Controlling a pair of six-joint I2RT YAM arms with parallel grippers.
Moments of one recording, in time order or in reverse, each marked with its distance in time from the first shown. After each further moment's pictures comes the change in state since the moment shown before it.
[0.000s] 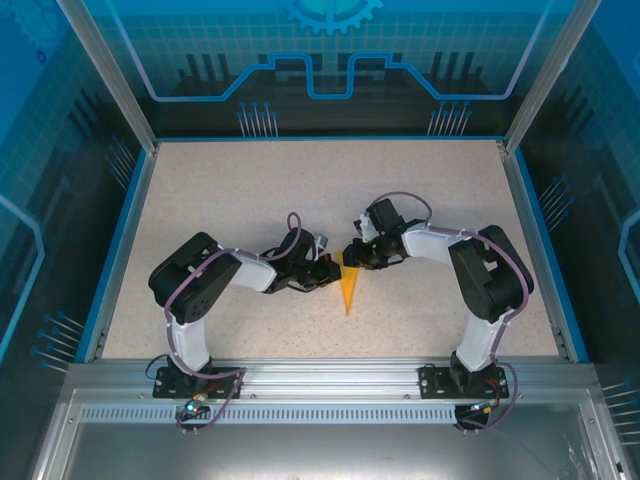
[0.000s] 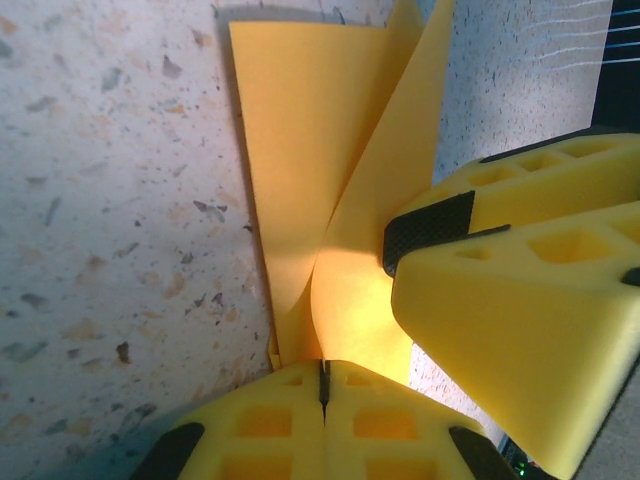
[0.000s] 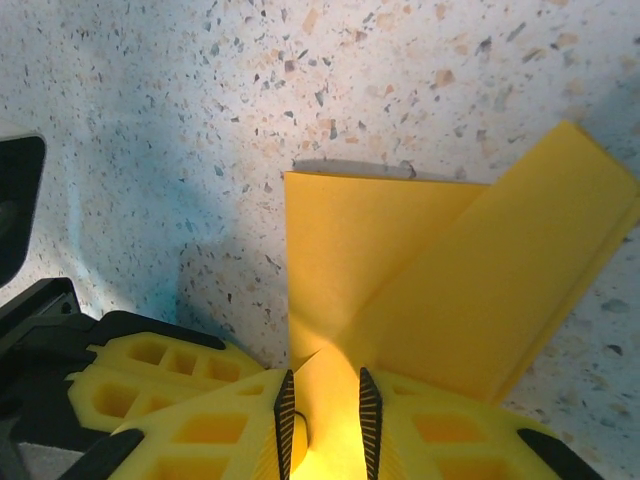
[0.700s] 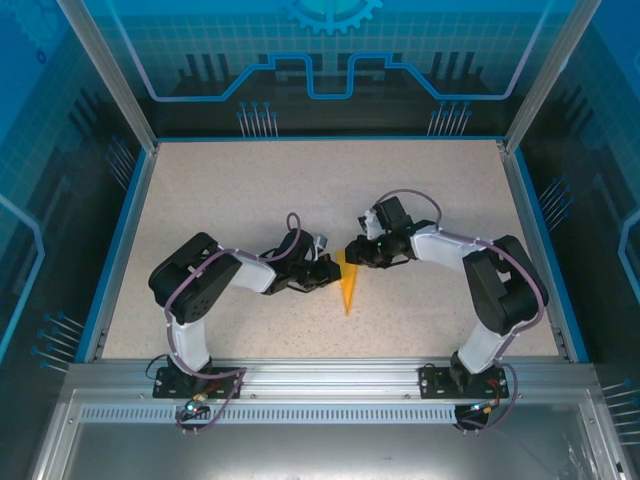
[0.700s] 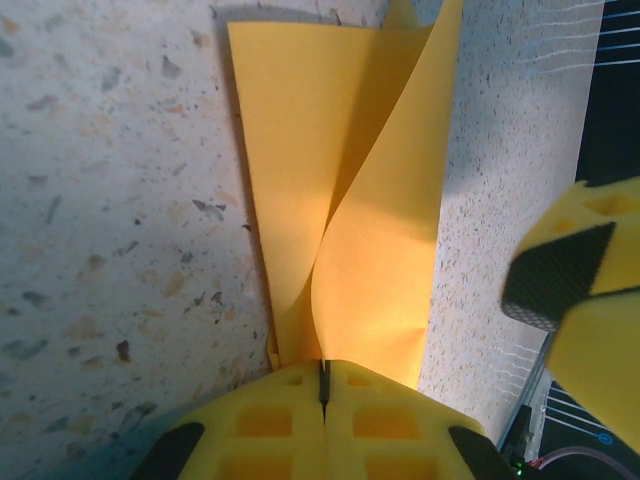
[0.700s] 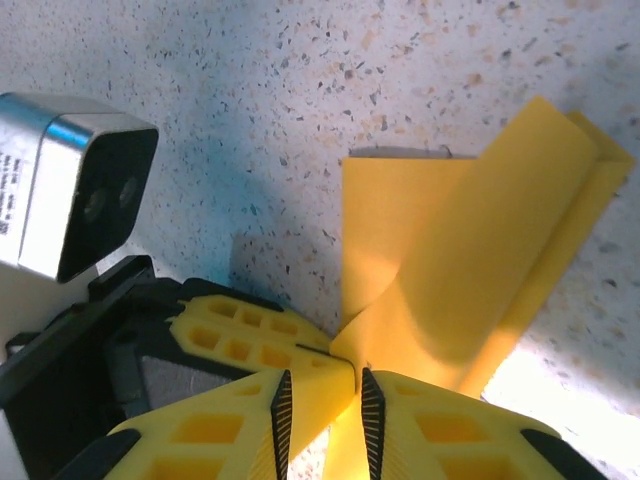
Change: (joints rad) left arm 0.000 -0.001 -0.012 0.027 0.003 -0.005; right arm -0.010 -0.097 -0.035 0.006 -0.031 0.035
